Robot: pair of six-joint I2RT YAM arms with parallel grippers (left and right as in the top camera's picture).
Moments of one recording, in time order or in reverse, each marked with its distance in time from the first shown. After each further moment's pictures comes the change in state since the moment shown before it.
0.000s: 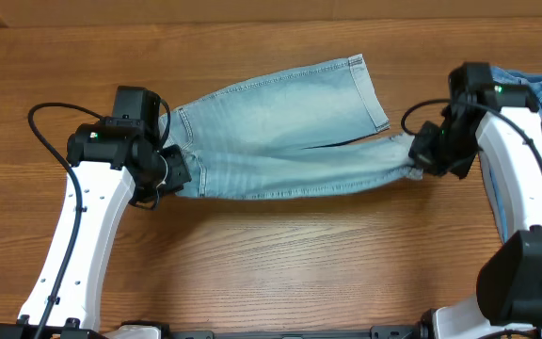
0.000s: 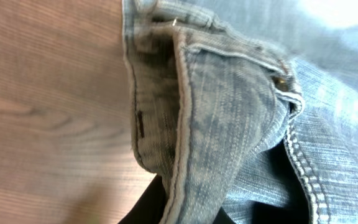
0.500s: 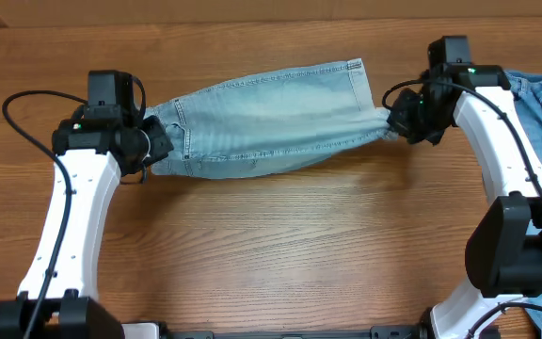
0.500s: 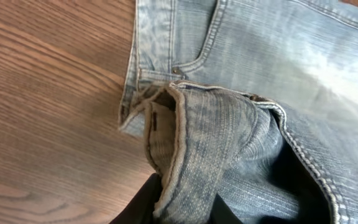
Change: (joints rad) left arm 0.114 0.074 0.001 0.270 -0.026 -0.015; right arm 0.072 0.143 0.093 0.257 -0.077 0.031
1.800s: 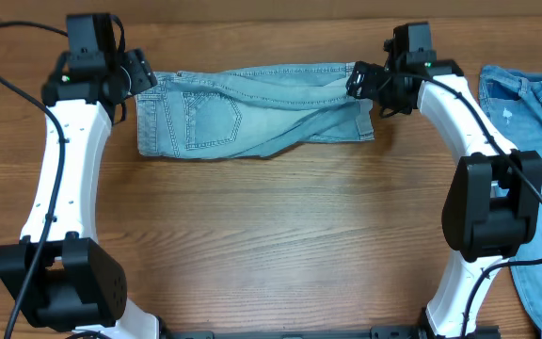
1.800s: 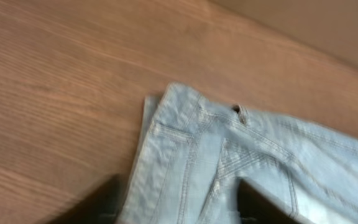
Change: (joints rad) left arm 0.038 0.231 0.336 0.161 -0.117 0.129; right arm 0.077 0.216 0.113 0.325 0.029 -0.150
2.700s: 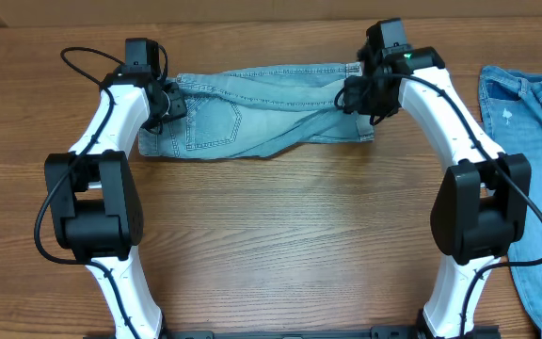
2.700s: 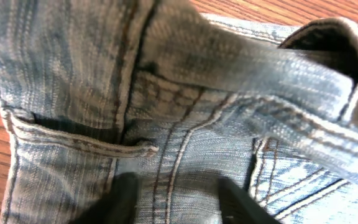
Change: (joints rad) left arm -0.047 0.380 -0.012 0.118 0.083 0.012; right arm 0.090 0.002 0.088 -0.217 0.088 -0.072
